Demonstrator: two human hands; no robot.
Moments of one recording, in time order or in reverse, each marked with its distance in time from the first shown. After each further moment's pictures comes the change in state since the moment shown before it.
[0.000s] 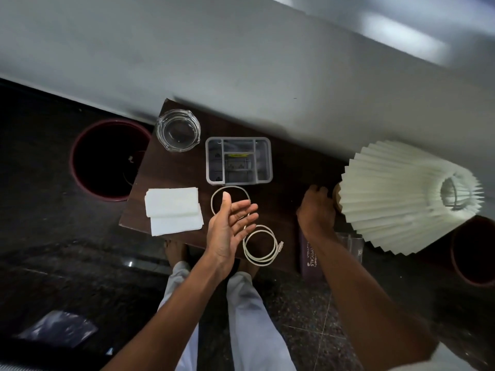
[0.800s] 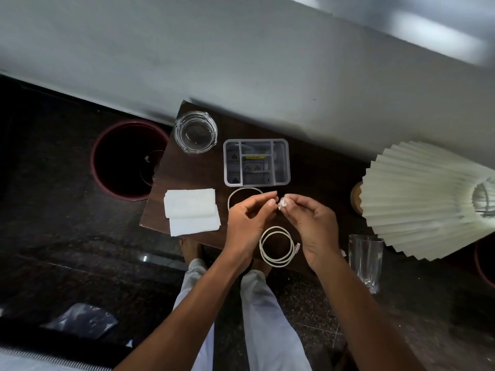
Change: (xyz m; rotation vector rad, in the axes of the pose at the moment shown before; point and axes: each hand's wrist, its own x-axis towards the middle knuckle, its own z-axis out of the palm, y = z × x) left_hand -0.001 0.015 0.010 0.252 -0.097 0.293; right_hand -0.064 -0.037 -0.021 1.651 -0.271 0.202
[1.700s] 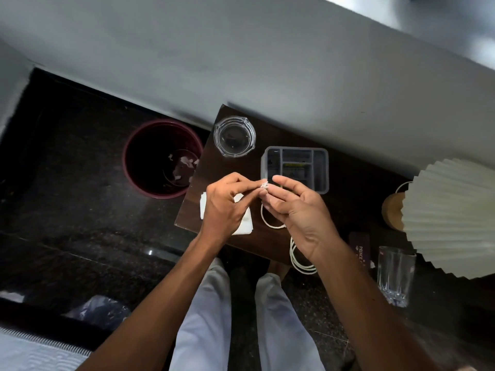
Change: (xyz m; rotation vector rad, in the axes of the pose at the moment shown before) left_hand 0.029 0.055 -0.111 0.676 0.105 0.744; right_hand -0.031 -0.034 0.109 0.123 -0.266 0.169
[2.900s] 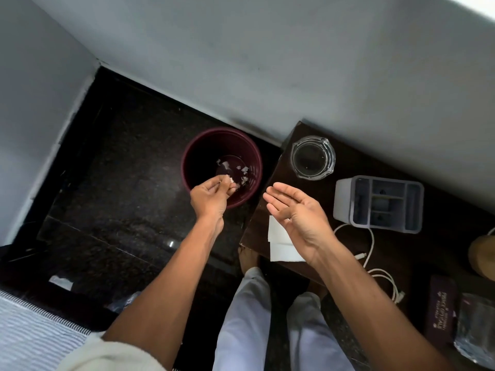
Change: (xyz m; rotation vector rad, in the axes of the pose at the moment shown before) left_hand 0.038 -0.151 -0.108 -0.623 0.565 -0.962; right_hand 0.066 0.057 0.129 -0.078 -0.030 0.126
